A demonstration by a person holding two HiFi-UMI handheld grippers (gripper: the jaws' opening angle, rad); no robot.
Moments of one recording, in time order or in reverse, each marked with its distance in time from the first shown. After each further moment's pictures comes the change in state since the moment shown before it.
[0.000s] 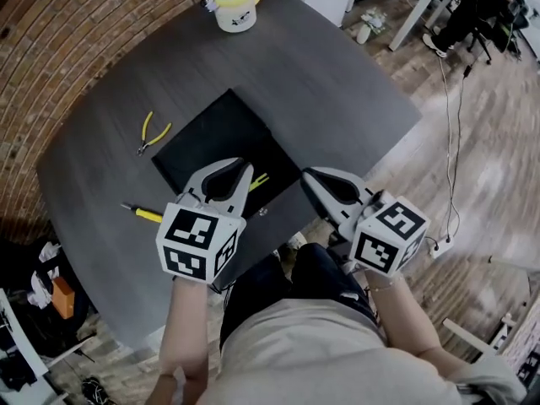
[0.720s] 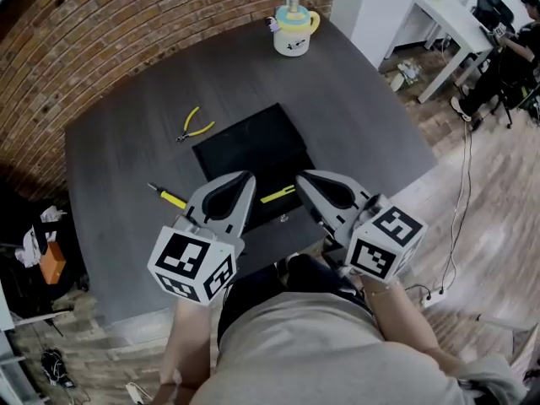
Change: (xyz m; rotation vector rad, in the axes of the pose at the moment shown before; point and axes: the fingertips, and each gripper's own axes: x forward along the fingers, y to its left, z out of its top) left arm -0.096 0.011 0.035 -0.111 -0.301 0.148; right arm 0.035 0.079 0.031 -0.152 -0.004 0.230
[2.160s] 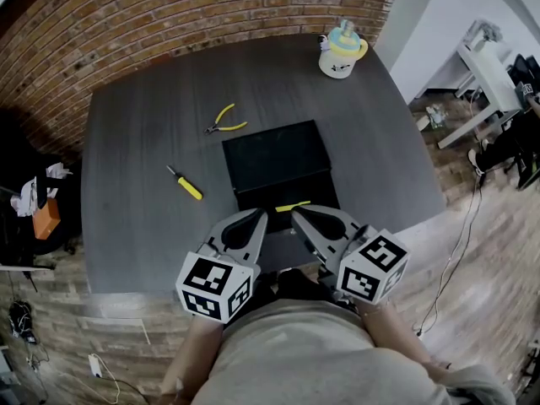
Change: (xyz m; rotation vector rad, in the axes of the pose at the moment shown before) left arm -0.034 0.006 -0.059 -0.170 0.064 0.206; right arm 0.024 0.031 -0.047 -0.041 0.200 0.172
